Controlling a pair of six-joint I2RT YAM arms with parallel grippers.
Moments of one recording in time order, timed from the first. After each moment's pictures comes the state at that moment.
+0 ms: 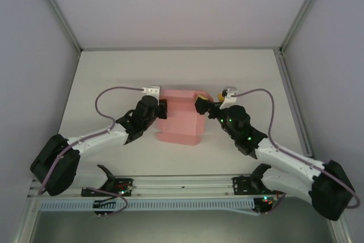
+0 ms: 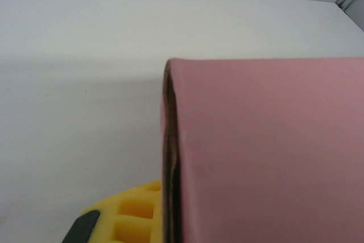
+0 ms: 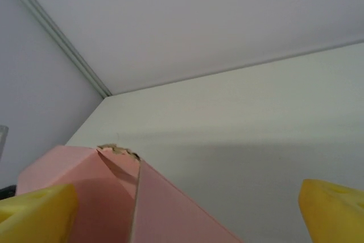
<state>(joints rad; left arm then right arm) -0.78 1.31 0.67 0.16 -0.30 -0.45 0.75 0.92 0.48 0.28 0.29 0.53</state>
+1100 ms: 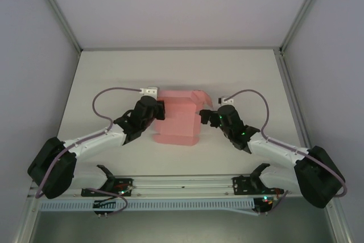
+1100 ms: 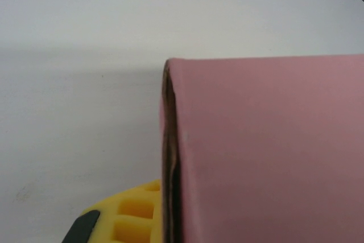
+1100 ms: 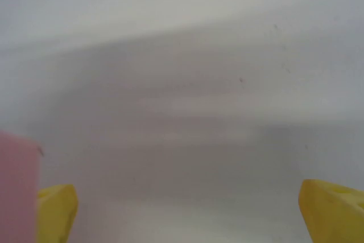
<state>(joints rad) -0.77 1.28 0.67 0.08 -0.31 -0.47 0.68 1.15 0.48 0.10 0.24 0.54</state>
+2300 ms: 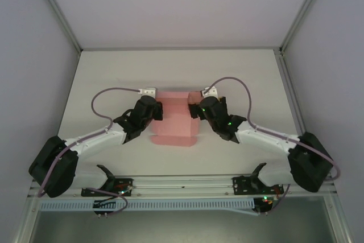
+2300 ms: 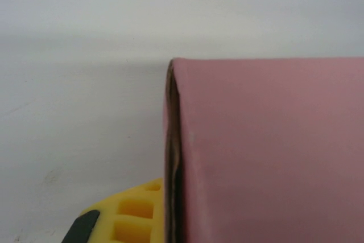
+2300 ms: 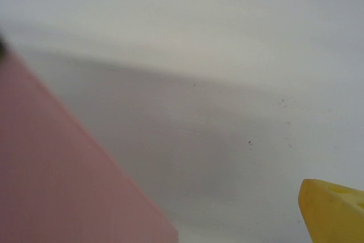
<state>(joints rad) -0.75 1.30 0.67 0.04 -0.33 -0.47 0.83 1.25 0.71 -0.05 0.48 0.32</state>
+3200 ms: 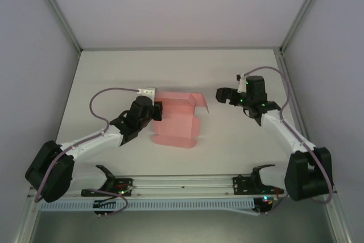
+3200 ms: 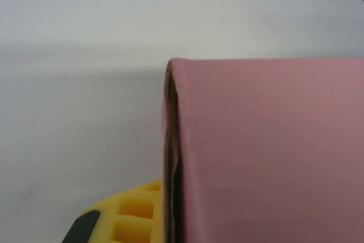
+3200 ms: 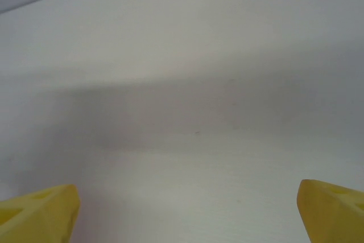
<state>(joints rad) -0.73 1.25 0.63 0.09 -0.23 -0.43 0.21 1.31 0.84 -0.23 -0.39 0.29</state>
